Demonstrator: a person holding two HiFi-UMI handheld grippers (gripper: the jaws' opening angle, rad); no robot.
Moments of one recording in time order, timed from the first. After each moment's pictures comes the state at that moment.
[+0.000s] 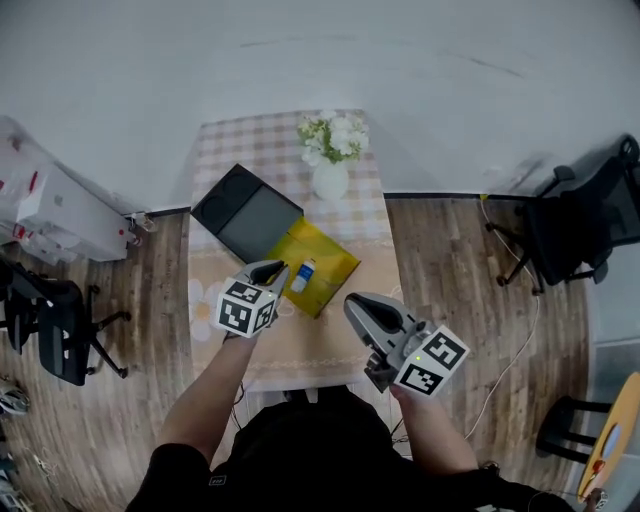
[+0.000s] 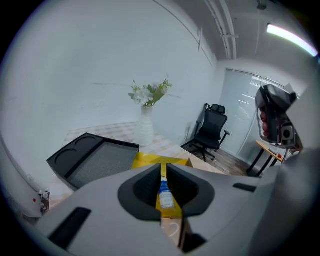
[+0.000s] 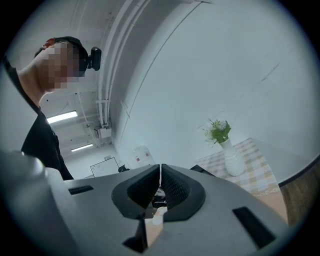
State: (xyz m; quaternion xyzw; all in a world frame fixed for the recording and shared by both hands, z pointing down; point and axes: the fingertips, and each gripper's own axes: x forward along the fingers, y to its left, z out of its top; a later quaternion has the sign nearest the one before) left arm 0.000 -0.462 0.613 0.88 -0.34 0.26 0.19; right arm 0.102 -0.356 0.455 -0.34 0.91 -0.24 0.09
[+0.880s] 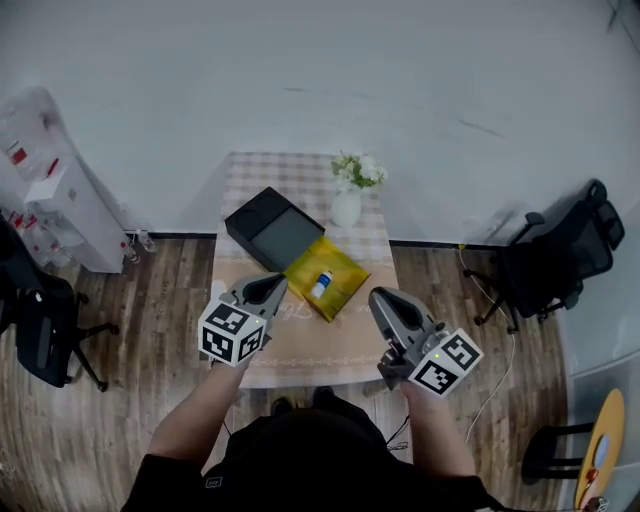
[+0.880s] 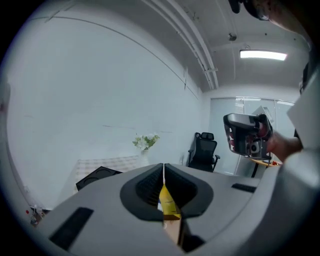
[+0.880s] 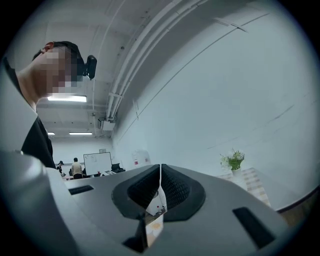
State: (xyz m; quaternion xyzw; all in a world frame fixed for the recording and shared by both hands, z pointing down) left arm -0.089 -0.369 0.461 0.93 -0.35 0.09 0.10; right arm 0.044 -0.292 0.360 -0.38 0.91 -0.12 0.09
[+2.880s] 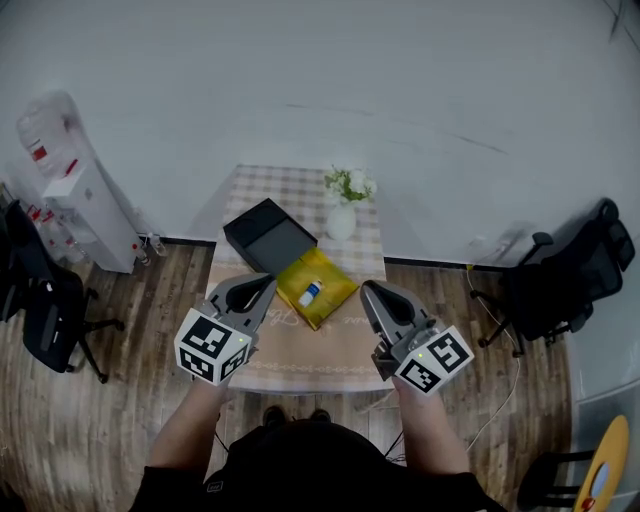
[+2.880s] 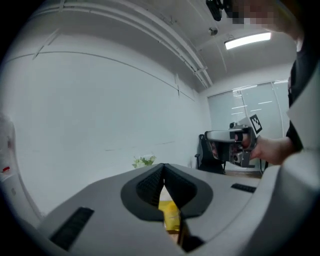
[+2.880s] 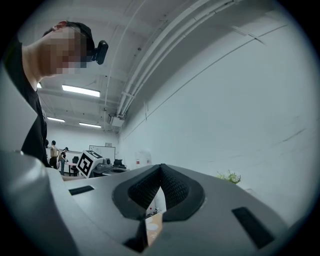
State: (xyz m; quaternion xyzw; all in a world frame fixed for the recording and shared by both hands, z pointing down) left arm -0.056 -0.327 0.367 0.92 -0.39 0.08 0.00; right arm 0.085 -0.297 0.329 -0.35 0.93 -0.03 0.07
